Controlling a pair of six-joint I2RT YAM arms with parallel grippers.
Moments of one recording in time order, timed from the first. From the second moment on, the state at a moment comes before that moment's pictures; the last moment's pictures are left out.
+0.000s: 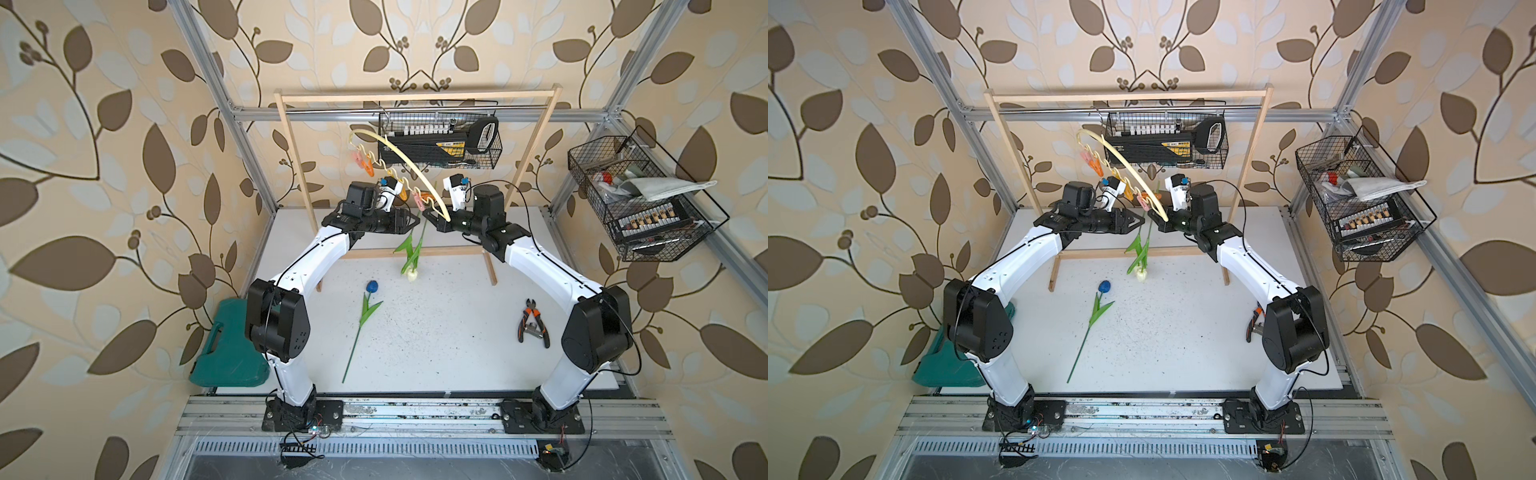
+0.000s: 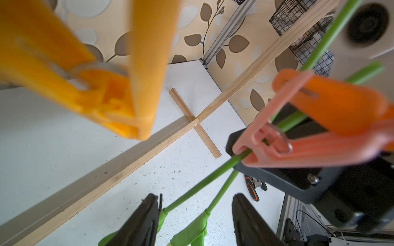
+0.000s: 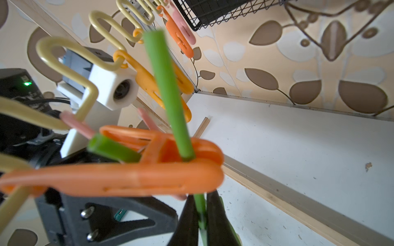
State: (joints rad) left arm -0.41 1.79 1.62 -0.36 0.64 -0.30; right arm 0.38 1.73 1.50 -0.08 -0.47 0.42
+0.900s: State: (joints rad) left arm -0.41 1.86 1.67 -0.34 0.63 -0.32; right arm 0.36 1.73 1.51 -0.08 -0.50 0.42
